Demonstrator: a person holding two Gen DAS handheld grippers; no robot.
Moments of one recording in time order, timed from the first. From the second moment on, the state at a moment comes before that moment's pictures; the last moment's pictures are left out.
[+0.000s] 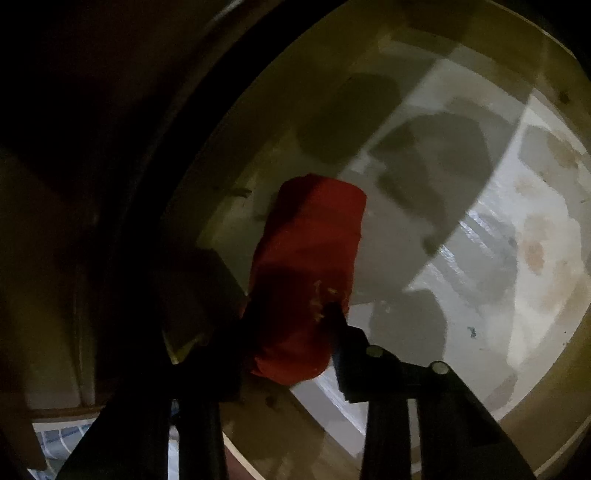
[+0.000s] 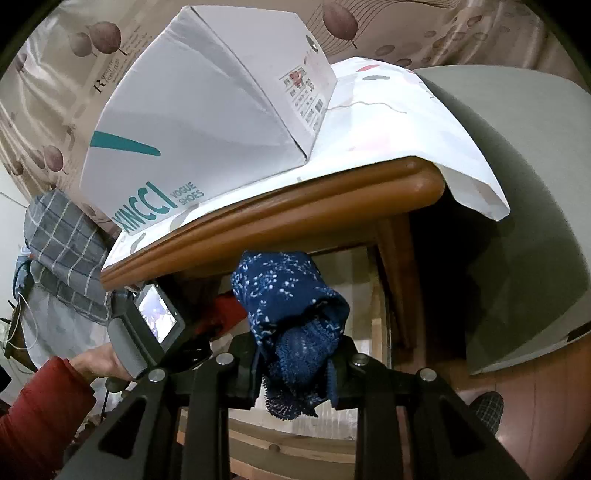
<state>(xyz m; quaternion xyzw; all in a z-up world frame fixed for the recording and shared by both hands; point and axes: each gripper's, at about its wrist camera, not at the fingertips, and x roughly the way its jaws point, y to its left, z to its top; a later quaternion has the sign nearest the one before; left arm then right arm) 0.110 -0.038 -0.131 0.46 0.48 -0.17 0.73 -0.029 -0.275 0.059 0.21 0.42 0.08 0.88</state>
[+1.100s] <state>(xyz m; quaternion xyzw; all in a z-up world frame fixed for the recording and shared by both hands) 0.084 -0.044 -0.148 0.46 0.54 -0.19 0.68 -0.035 -0.278 0.069 0.21 0.41 0.08 0.88</state>
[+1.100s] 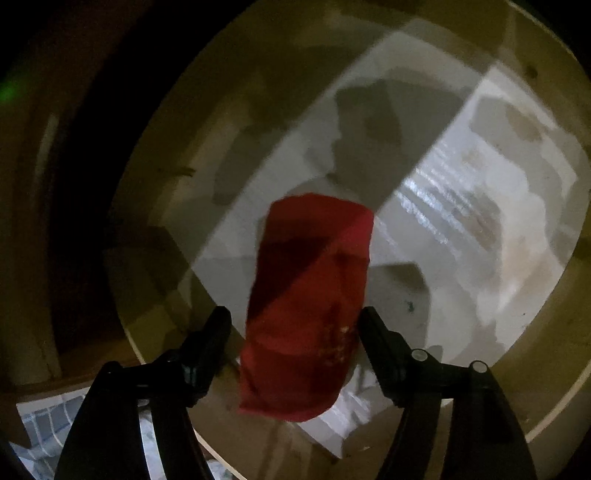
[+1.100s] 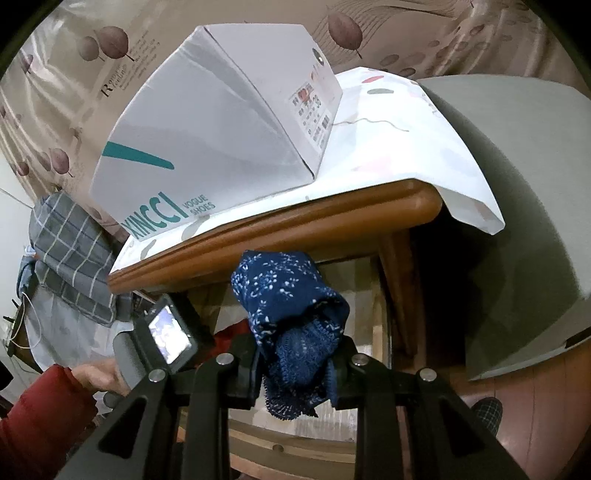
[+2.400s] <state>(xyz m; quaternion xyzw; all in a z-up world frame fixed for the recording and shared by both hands) 0.036 -0.017 -0.061 0.33 0.54 -0.13 0.77 -0.021 -0.255 0.052 0.16 0.45 0.06 0.88</state>
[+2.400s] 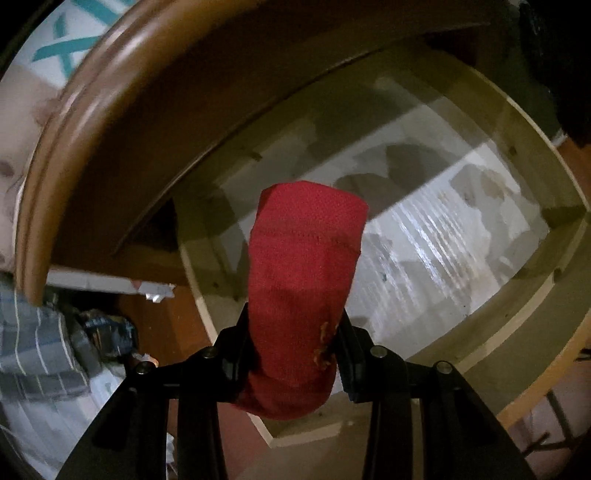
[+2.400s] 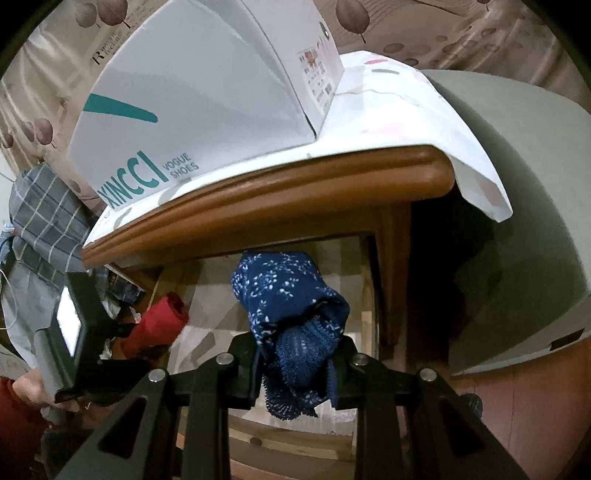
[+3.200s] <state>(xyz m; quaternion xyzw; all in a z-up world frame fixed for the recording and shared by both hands) -0.003 0.001 0.038 0.20 0.48 -0.07 0.85 -0.010 -0.251 0.036 0.14 0.47 0.05 0.87</state>
